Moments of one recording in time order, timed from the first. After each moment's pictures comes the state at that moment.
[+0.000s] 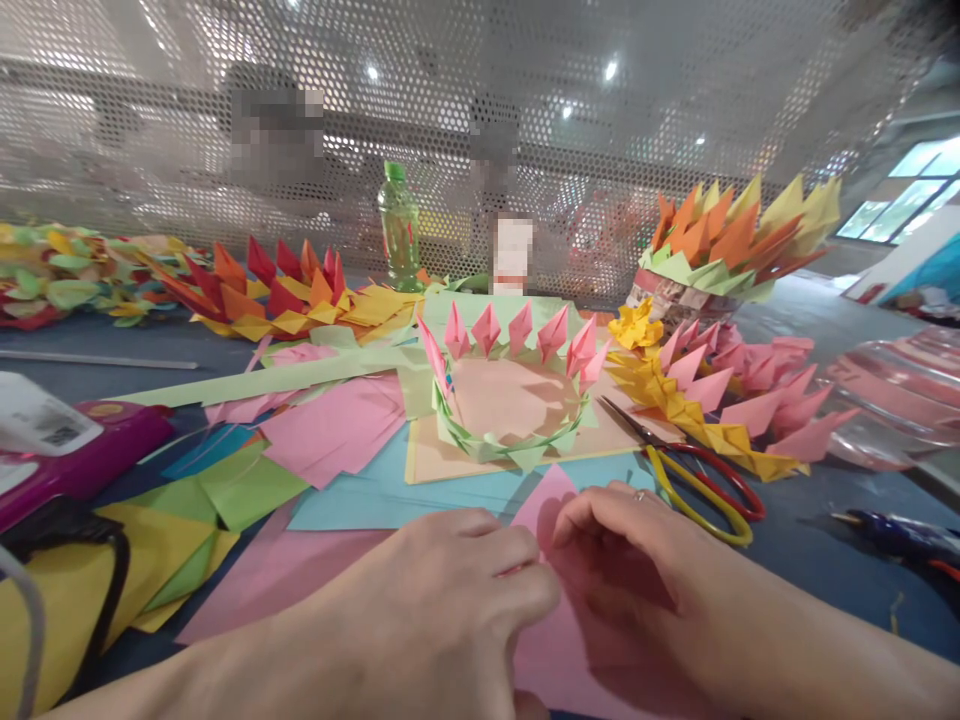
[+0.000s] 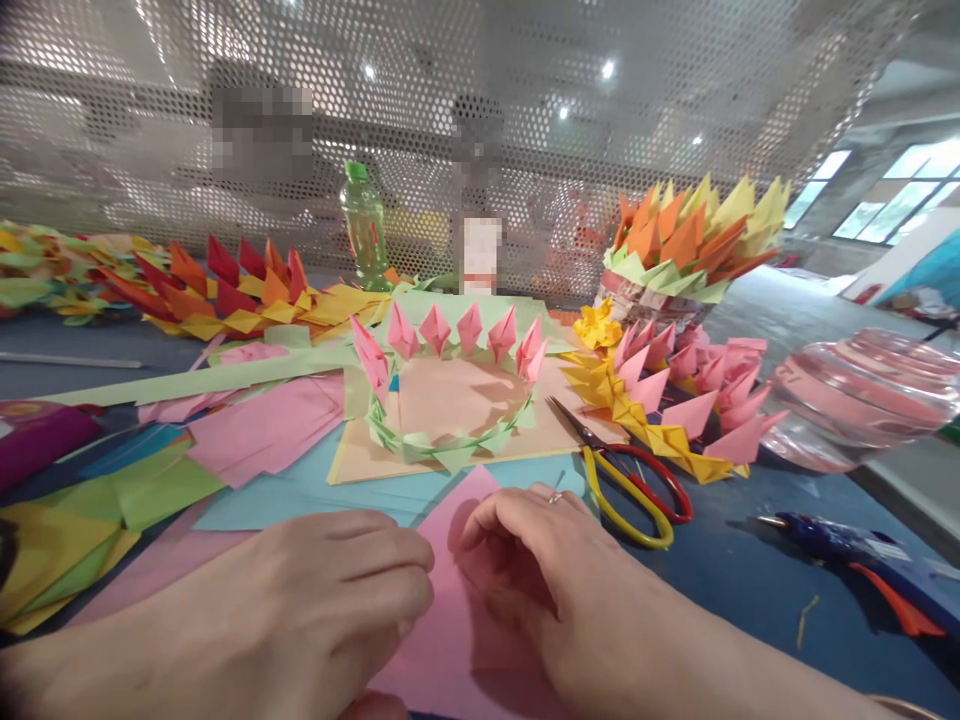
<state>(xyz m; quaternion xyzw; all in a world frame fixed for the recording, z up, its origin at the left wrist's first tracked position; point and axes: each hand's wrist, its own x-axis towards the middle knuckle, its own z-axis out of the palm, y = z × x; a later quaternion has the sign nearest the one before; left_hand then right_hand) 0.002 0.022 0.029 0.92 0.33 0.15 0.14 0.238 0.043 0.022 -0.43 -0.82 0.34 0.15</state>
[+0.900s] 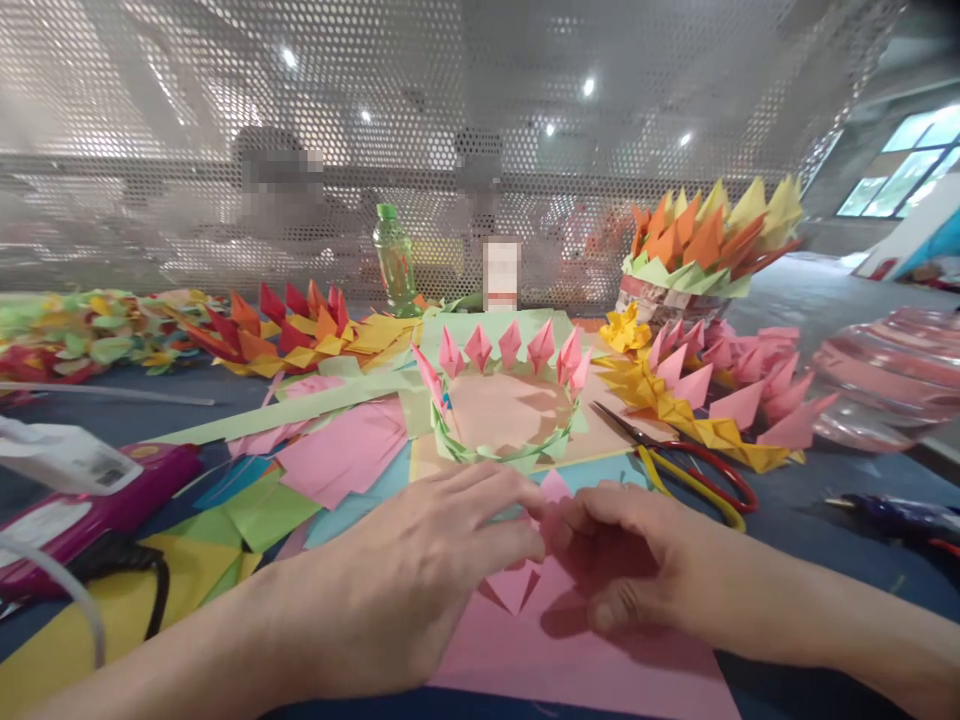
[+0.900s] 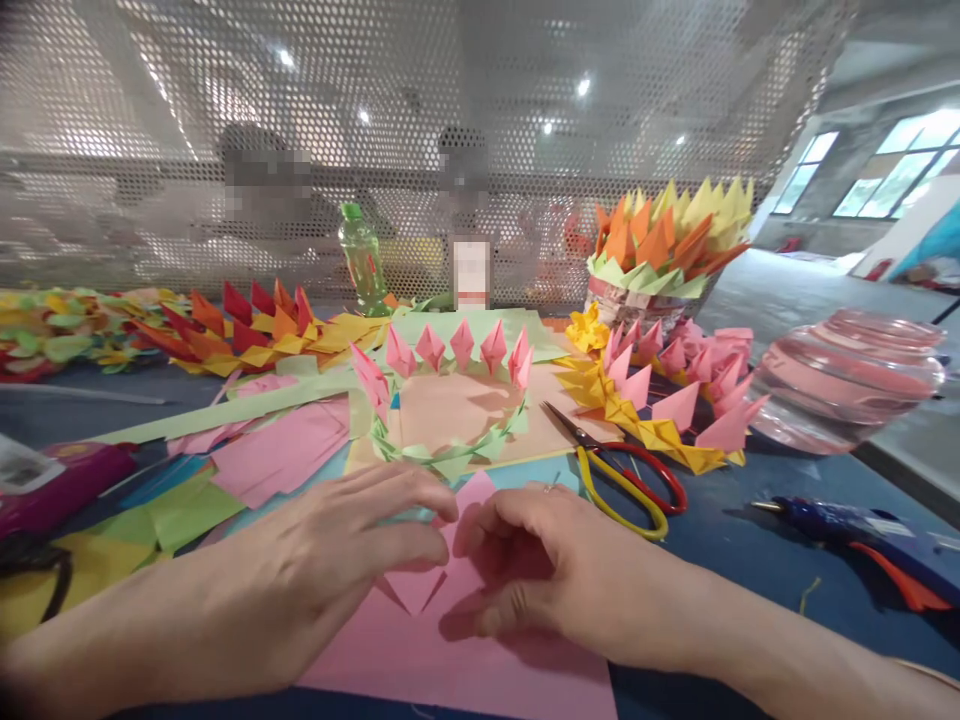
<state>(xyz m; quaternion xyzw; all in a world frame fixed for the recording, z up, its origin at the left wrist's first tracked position) -0.018 0.047 0.041 0.94 0.26 0.15 0.17 0.244 0.054 0.024 -0.40 -0.75 0.48 0.19</state>
